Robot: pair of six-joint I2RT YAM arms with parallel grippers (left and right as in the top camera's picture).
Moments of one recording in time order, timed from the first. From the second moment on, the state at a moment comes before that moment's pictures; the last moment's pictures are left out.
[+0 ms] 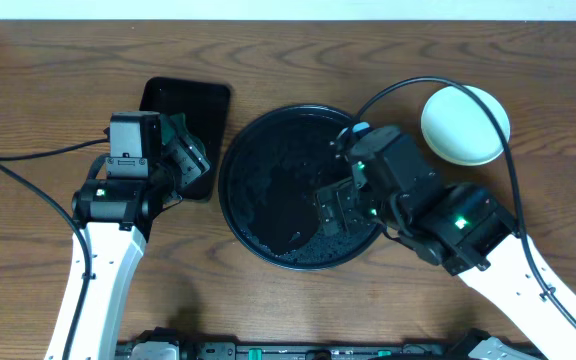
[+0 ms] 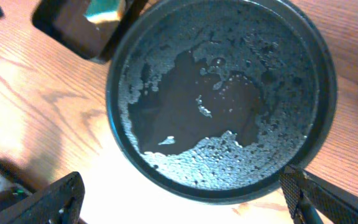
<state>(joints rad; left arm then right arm) -0.05 1.21 1.04 -0.79 0.06 -0.69 0.73 1.29 1.31 -0.96 -0.02 0.32</state>
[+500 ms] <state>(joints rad) -0.05 1.21 1.04 -0.79 0.07 -0.69 0.74 1.29 1.31 -1.05 0.06 0.32</state>
